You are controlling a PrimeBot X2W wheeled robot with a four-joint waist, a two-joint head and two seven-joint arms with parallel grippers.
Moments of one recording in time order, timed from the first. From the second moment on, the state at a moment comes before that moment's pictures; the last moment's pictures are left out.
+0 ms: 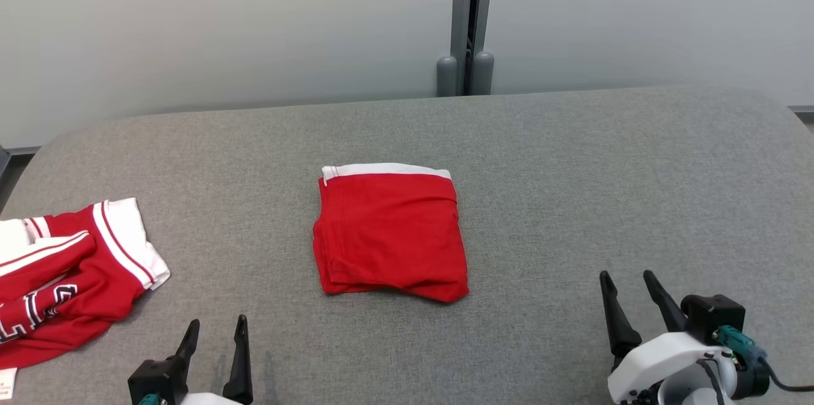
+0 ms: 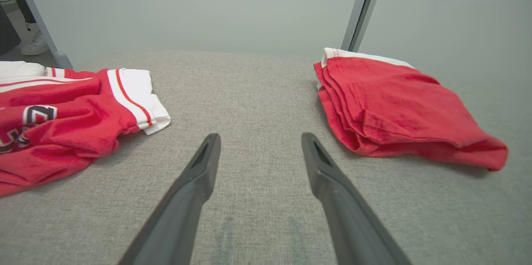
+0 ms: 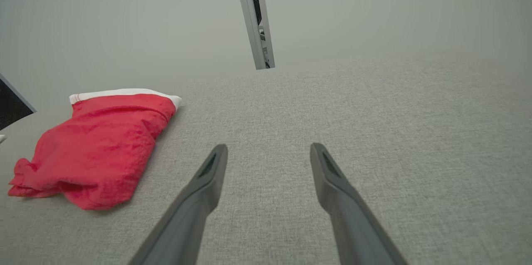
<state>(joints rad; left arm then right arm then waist) -0.01 0.05 -0.02 0.45 -0.20 0.00 -0.26 -0.21 -0.05 0.10 0.61 0.27 0.13 -0.26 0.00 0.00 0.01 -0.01</state>
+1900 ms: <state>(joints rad) -0.15 0.05 -0.15 0.40 -0.16 -0.05 -0.26 -0.56 -0.05 0.50 0.88 0.61 0.13 -0.26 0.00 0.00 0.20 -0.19</state>
